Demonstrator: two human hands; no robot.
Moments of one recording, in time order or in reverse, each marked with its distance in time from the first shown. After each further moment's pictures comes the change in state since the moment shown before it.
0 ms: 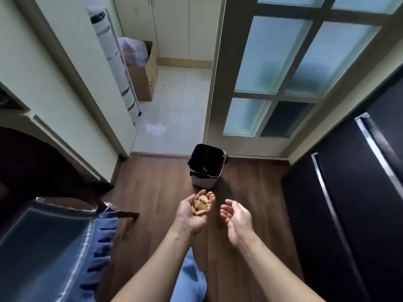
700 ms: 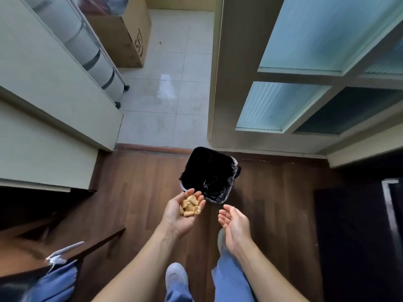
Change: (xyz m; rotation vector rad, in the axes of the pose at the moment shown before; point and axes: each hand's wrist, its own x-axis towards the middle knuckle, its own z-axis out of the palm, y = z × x) left_hand 0.339 0.123 0.095 0.090 0.280 0.054; right_hand 0.361 -0.017 0.085 -0.110 0.081 0.288
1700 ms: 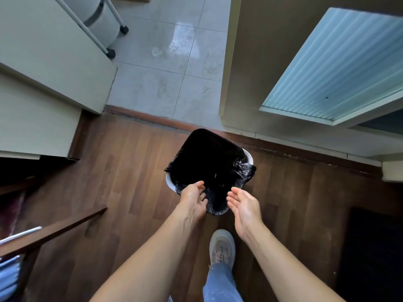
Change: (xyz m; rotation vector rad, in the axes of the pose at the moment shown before) left_hand 0.241 -0.027 0.026 0.193 0.388 0.115; right_hand 0.223 -0.007 0.014 -0.227 -0.078 0.075
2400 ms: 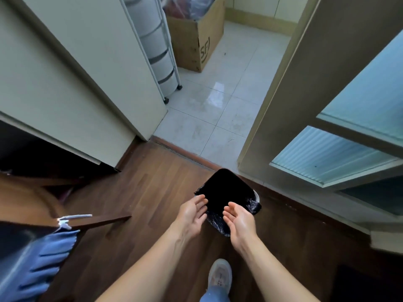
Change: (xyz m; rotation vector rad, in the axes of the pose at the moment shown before) left_hand -0.191 0.056 -0.073 -0.134 -0.172 0.178; right_hand -0.170 -0.067 0.050 -0.049 -0.182 -0.048
